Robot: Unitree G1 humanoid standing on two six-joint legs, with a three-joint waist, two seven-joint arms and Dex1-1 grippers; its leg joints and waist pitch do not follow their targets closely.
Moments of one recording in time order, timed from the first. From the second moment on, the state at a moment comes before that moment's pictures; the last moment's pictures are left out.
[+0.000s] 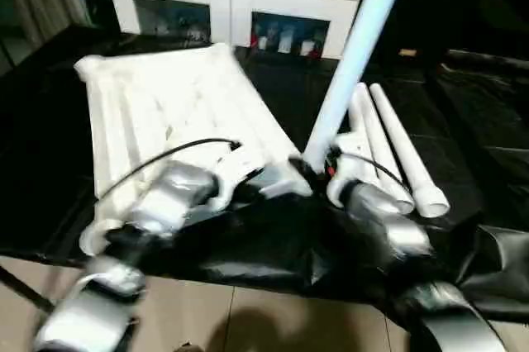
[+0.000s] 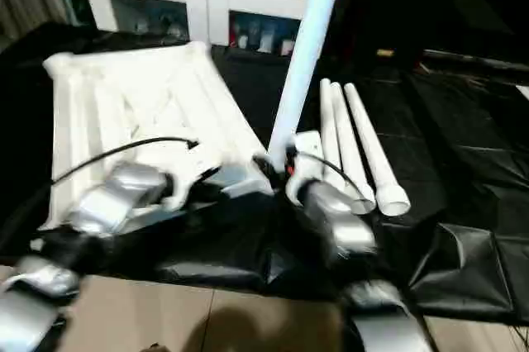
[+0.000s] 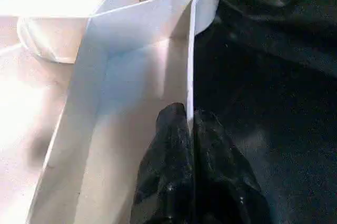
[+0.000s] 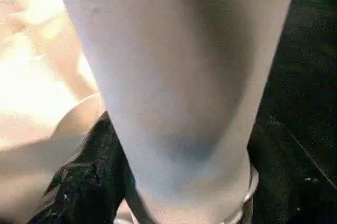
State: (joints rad) left arm -0.69 0.23 -0.33 0.59 0.08 0.45 -0.78; right arm -0.66 -0.02 -0.06 0.90 0.20 0.03 0.22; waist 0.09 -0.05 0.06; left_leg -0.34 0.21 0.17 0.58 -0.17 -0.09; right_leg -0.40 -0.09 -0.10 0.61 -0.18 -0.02
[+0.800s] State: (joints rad) left arm -0.69 0.32 -0.33 0.61 0.08 0.35 -0.87; right arm -0.69 -0.12 0.01 0.95 0.17 -0.03 0.59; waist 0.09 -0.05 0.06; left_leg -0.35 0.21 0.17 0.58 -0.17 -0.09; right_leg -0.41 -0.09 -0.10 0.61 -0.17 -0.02
